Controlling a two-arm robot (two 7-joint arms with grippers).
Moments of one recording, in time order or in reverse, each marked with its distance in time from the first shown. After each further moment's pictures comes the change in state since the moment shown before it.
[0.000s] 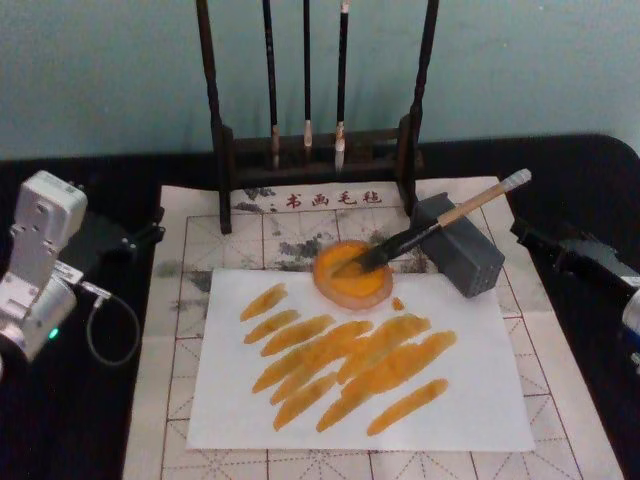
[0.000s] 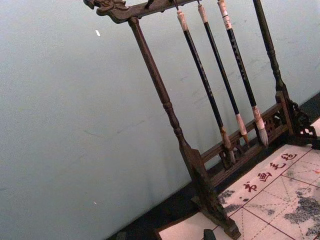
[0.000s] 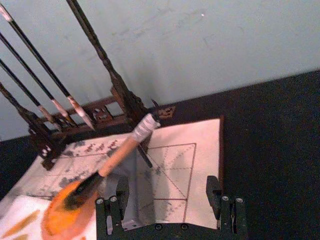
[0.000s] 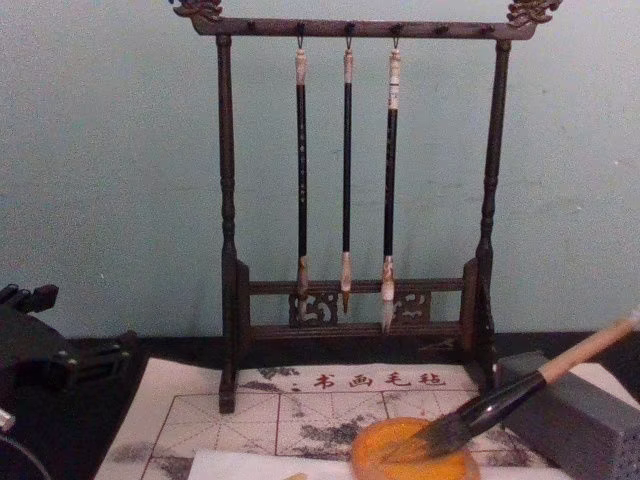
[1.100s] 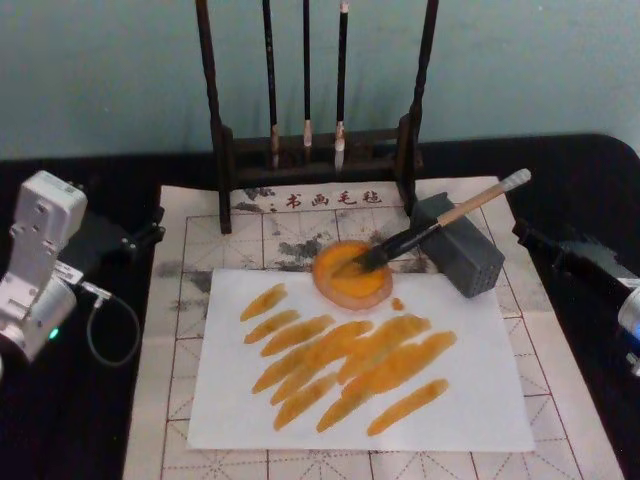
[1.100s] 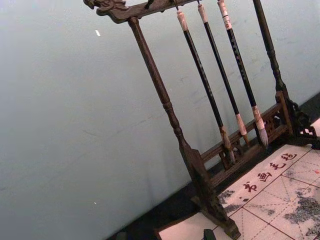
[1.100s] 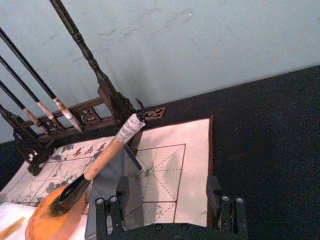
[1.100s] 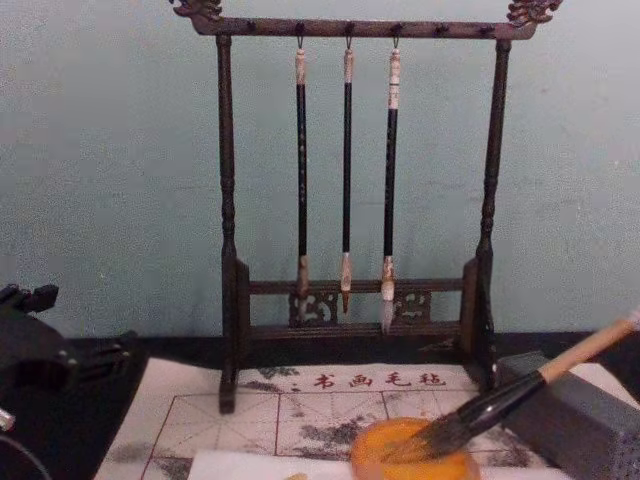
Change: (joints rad) left arm 0.000 0.000 0.000 0.000 0.000 0.000 0.000; right arm 0.012 -0.039 0.009 0.043 -0.030 -0.010 -0.017
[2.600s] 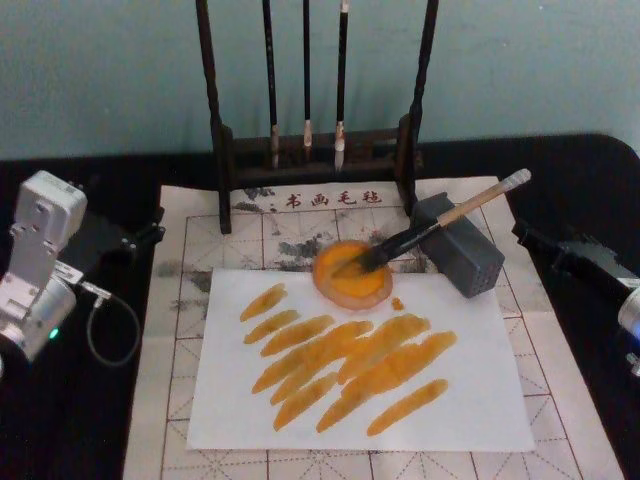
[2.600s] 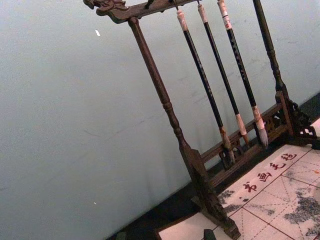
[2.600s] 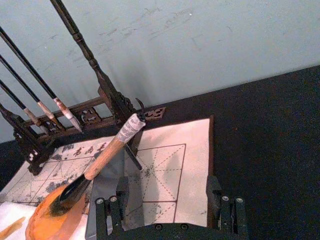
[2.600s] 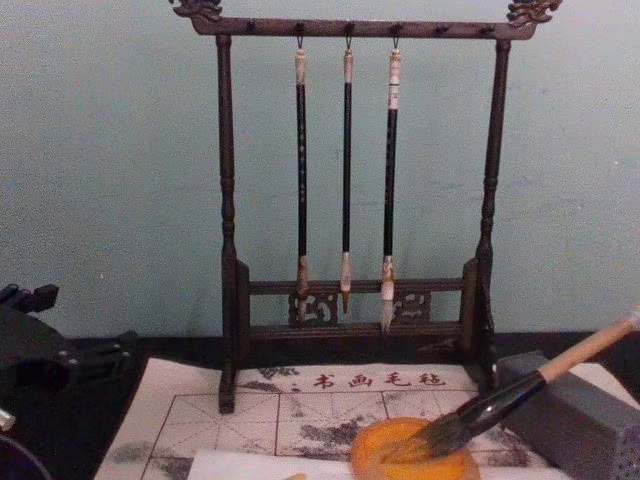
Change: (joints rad) left arm 0.000 0.000 0.000 0.000 0.000 0.000 0.000; right arm 0.000 0.001 -0.001 -0.001 0.001 0.001 0.001
